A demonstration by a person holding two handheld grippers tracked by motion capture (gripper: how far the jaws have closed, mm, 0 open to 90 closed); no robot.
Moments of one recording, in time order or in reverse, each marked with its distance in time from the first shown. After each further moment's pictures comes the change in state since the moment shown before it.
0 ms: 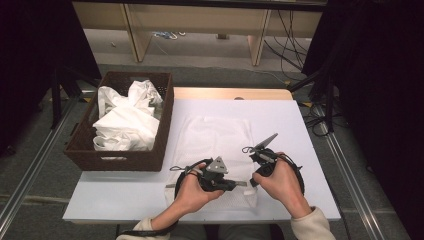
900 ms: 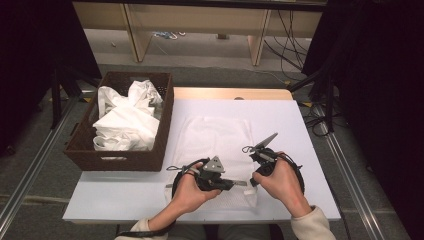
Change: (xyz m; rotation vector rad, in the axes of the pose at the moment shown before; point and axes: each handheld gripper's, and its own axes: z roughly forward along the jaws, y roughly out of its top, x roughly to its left) left arm 0.003 -0.002 -0.006 -0.002 0.008 0.000; right arm -0.001 0.001 -0.001 0.012 0.005 0.012
